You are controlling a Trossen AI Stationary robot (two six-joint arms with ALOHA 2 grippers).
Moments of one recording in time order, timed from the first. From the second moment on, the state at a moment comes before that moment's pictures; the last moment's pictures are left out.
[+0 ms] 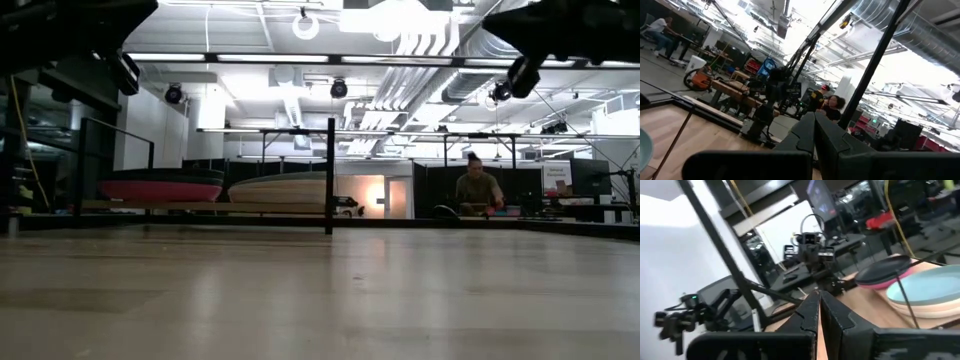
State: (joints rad) left arm -0.12 0.19 0.01 0.54 -0.11 -0.46; right arm -0.07 0.32 0.19 0.31 -0.08 0.47
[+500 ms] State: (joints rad) left arm -0.12 0.19 0.01 0.53 -0.12 -0.46; right arm -0.07 0.00 0.01 0.20 -0.12 0.45
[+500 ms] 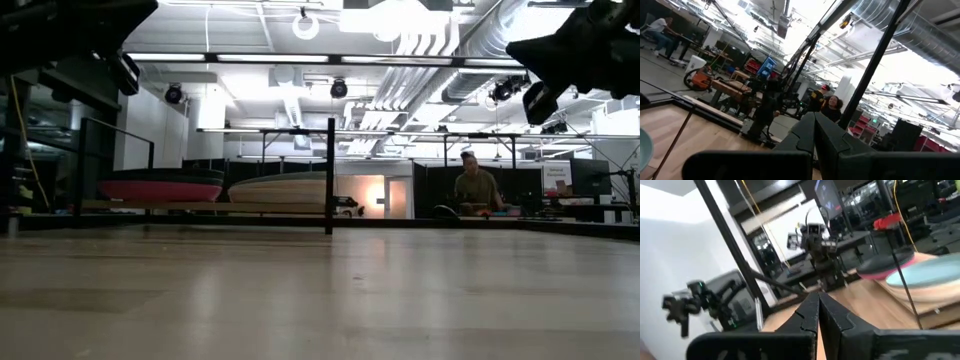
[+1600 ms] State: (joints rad) left arm -0.12 0.19 0.01 0.52 -0.12 -0.46; right arm -0.07 0.02 0.01 0.03 -0.11 0.21
